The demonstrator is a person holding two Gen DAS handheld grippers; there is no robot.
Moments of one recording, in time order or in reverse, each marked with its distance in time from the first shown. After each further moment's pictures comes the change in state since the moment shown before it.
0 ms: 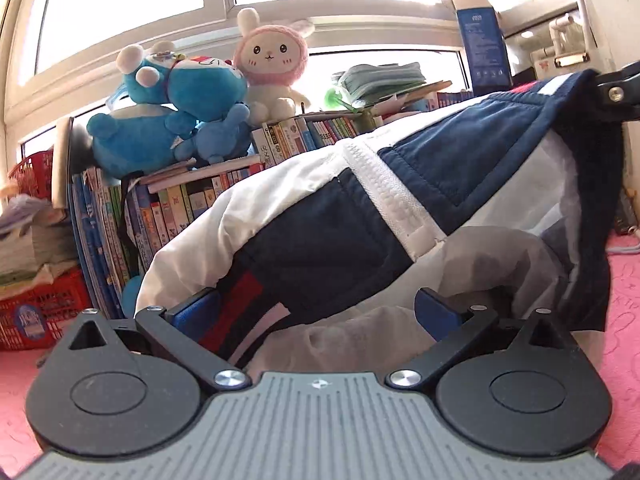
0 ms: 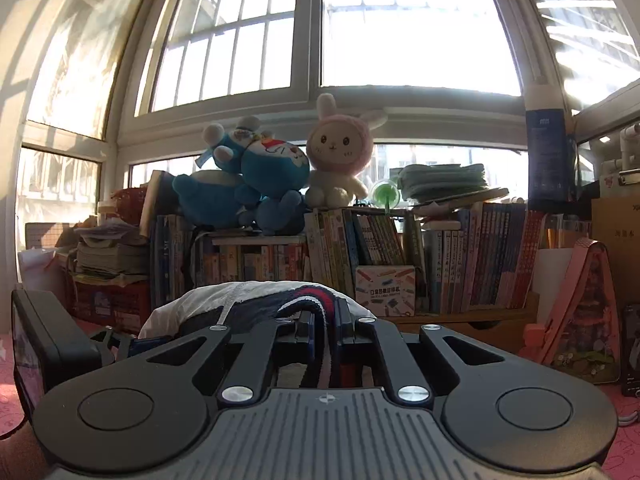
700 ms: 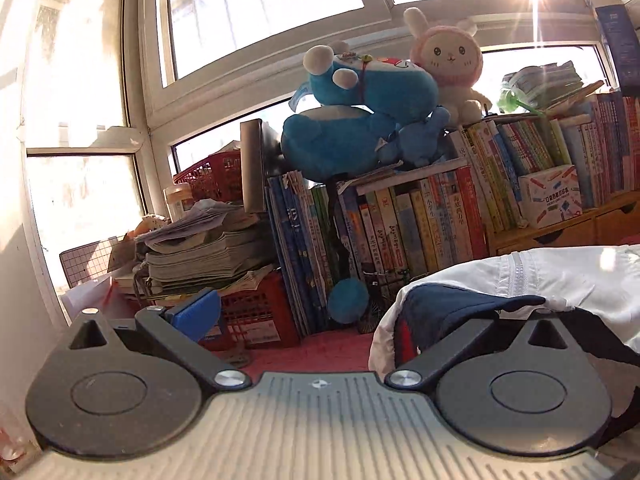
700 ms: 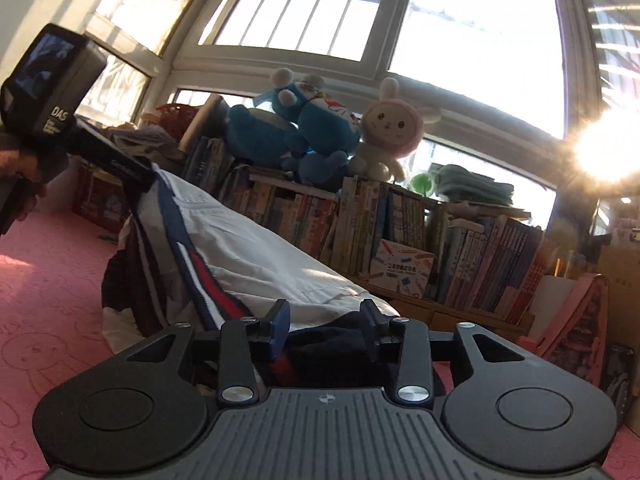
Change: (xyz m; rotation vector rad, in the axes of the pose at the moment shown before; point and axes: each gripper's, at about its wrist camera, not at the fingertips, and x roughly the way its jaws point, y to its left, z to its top) left arm -0.052 0.129 0.011 -0.041 0.024 0.364; right arm -0.012 0.088 -0.074 -0.300 0.014 0.054
